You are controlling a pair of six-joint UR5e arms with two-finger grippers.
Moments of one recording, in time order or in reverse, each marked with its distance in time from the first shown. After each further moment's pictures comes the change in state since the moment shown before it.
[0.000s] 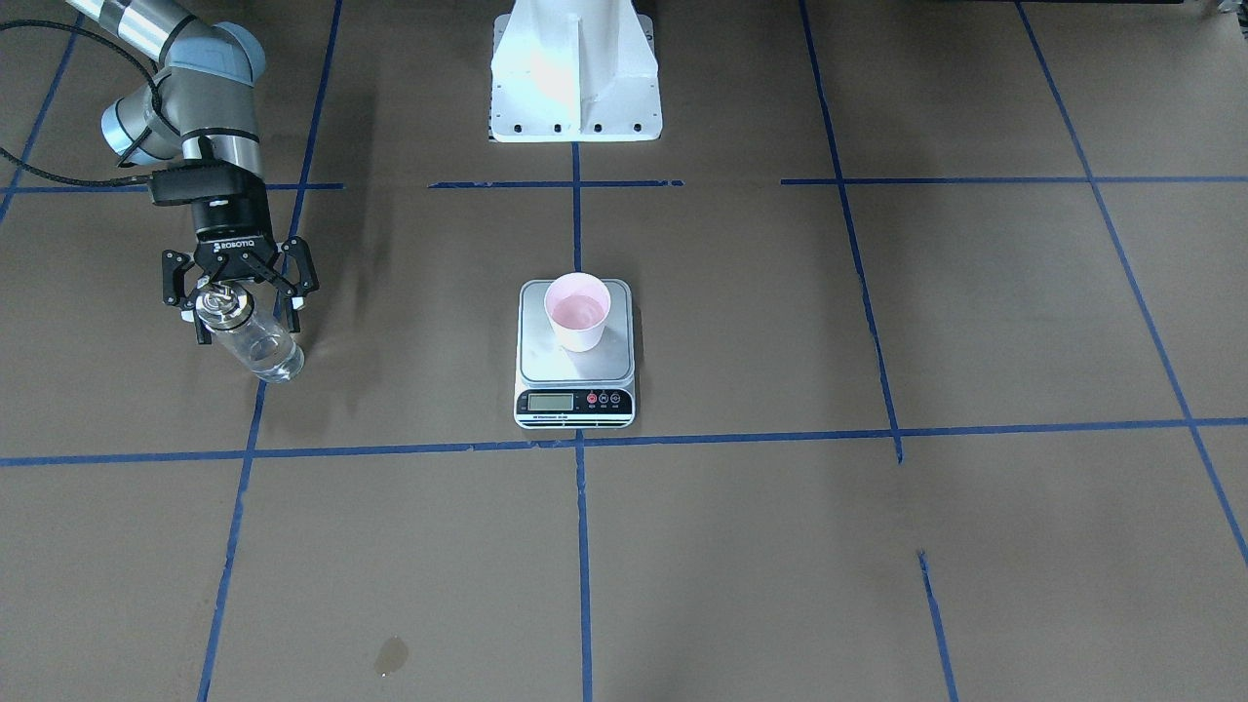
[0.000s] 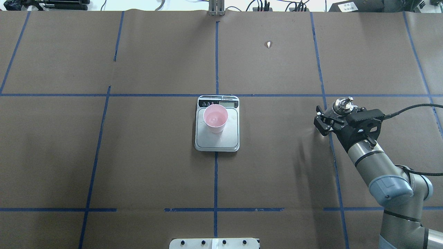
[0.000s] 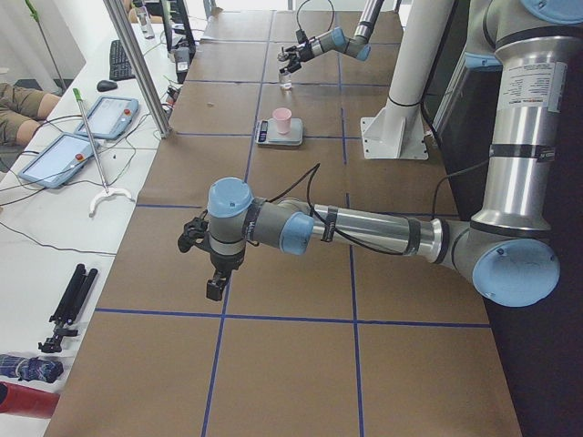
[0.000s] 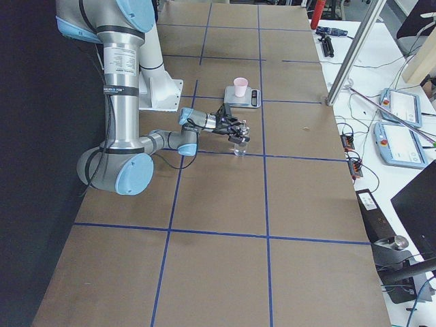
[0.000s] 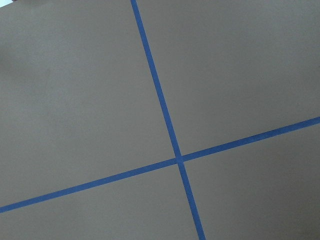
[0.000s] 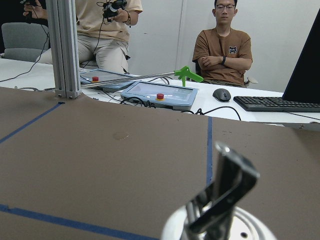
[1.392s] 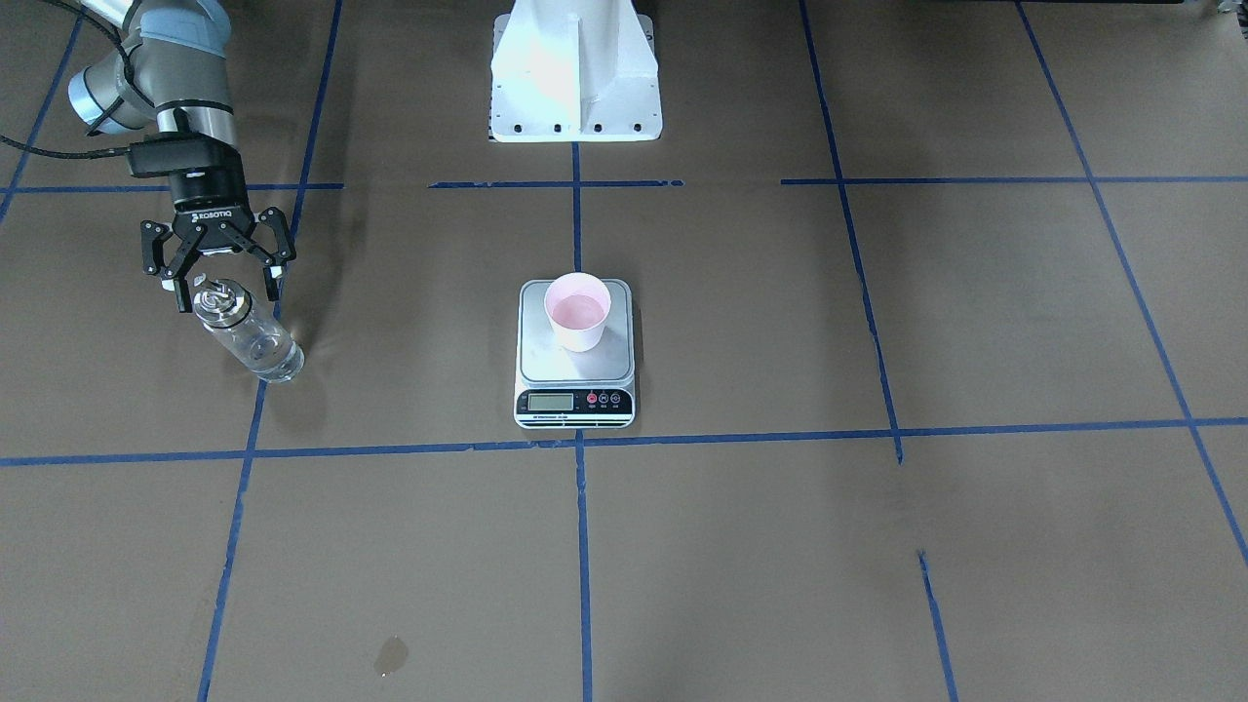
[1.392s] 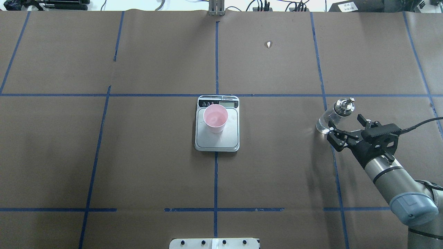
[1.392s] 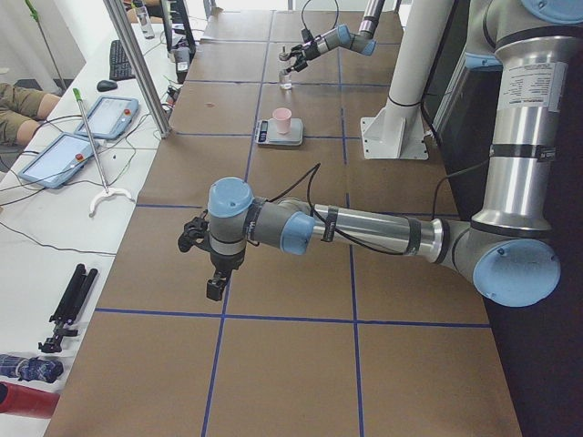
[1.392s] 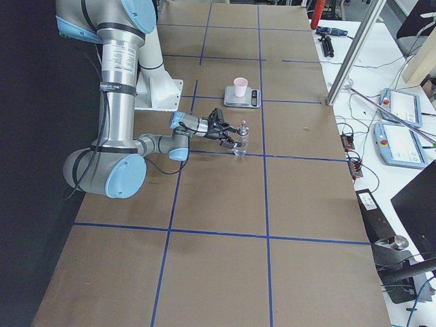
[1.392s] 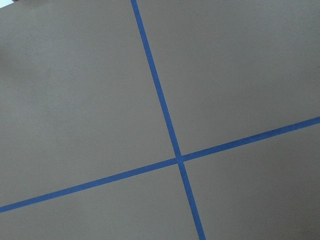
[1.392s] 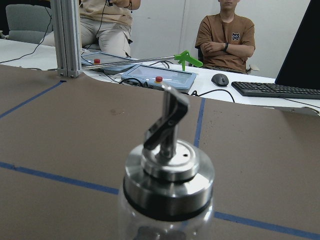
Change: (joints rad) left arm -0.001 0.002 -0.002 0.000 0.000 0.000; right arm -0.081 -0.135 0.080 0.003 -0.017 0.037
